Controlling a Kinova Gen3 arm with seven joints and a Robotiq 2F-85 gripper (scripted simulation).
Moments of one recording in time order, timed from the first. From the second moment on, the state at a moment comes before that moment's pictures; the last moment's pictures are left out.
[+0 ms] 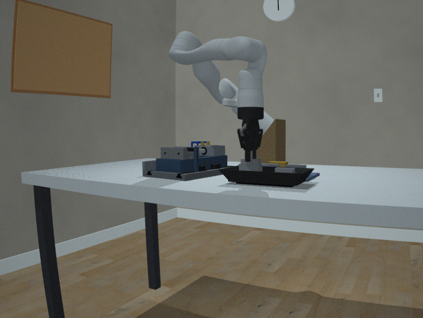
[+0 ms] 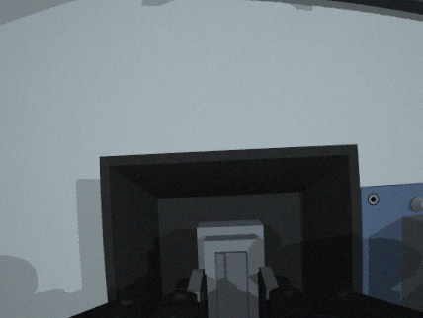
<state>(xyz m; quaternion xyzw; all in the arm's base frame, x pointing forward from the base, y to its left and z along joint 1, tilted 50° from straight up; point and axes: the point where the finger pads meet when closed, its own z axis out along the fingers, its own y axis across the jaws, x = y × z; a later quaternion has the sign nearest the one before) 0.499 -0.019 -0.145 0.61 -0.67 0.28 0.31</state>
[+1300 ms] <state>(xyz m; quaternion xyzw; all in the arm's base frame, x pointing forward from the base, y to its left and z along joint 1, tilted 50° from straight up) 0.497 -0.024 -0.150 0.61 -0.67 0.28 0.31</state>
